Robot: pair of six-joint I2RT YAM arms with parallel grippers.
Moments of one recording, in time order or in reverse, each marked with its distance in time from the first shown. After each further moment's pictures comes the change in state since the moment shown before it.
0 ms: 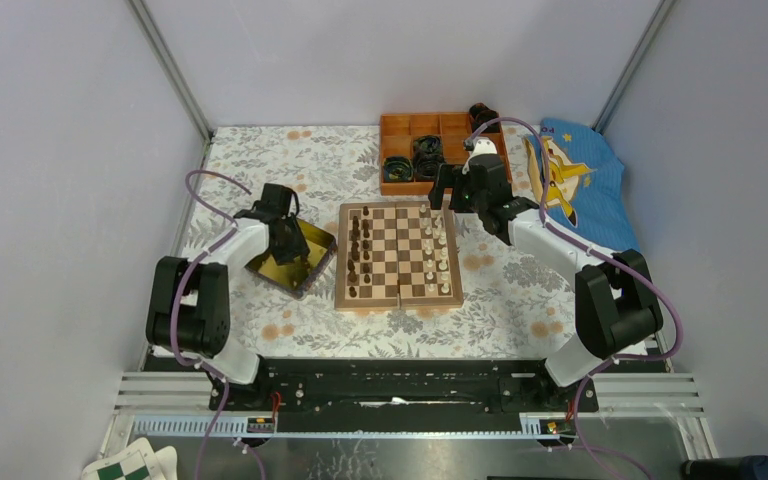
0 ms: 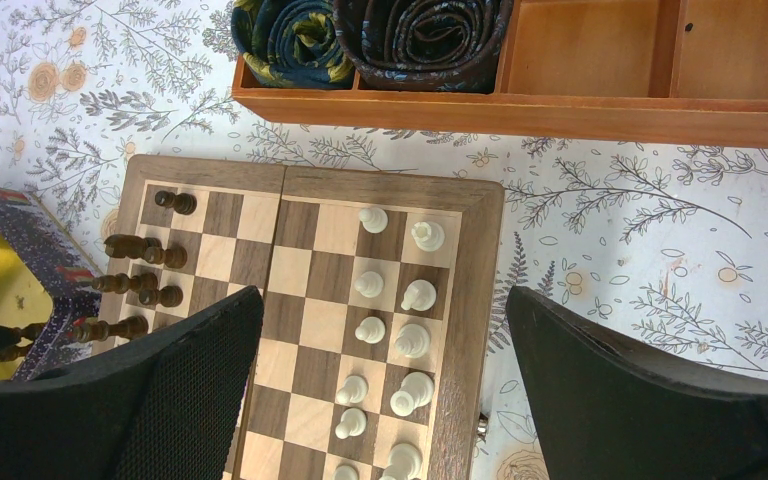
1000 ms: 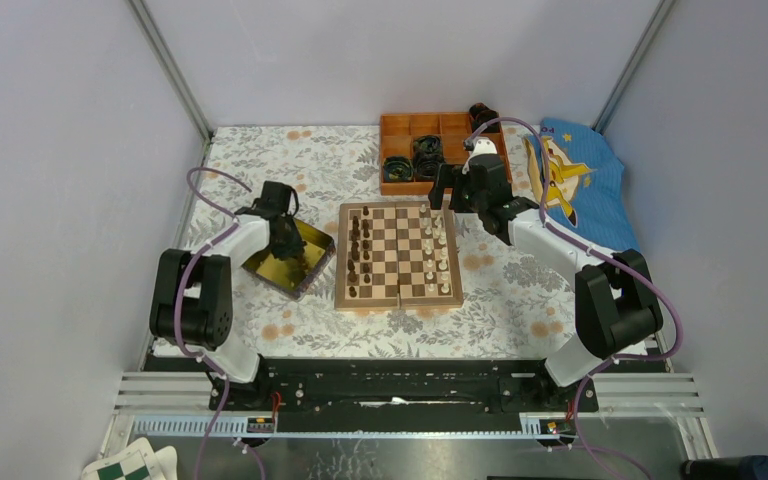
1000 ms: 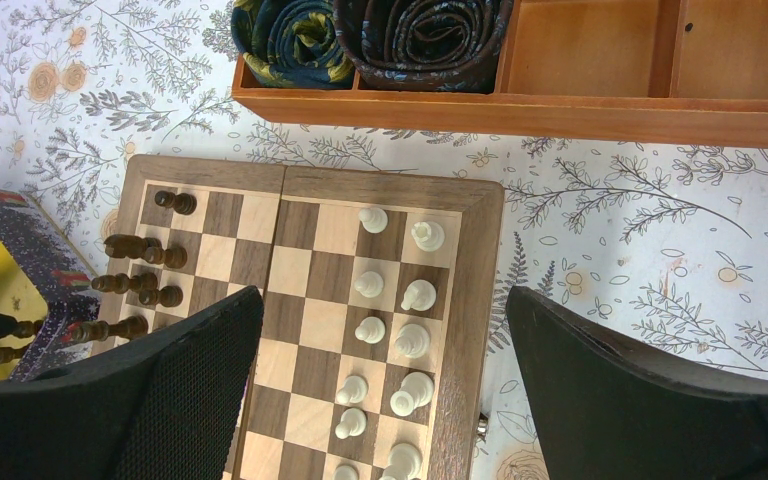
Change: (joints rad) left arm 0.018 0.059 0.024 0.027 -0.006 0.024; right arm 0.000 0.000 0.000 0.000 0.000 0.000
